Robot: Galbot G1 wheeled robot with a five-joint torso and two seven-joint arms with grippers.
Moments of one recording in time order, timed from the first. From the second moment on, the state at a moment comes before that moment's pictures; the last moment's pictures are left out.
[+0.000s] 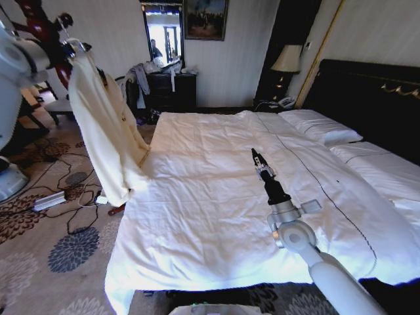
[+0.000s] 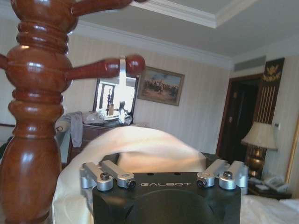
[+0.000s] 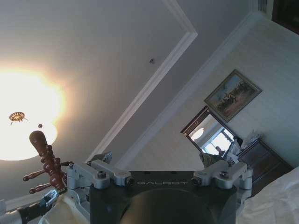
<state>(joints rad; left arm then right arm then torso) -0.38 -0.60 0.22 -1.12 -1.31 0.53 0.08 -1.20 0.89 0.32 2.12 1.36 0.35 -0.15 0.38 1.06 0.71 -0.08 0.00</state>
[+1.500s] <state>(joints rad) 0.06 -0.27 -0.09 -1.68 -1.31 0.42 -0.03 -1.26 0.91 0.33 2.15 1.33 0.35 -0.14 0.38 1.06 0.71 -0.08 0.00</state>
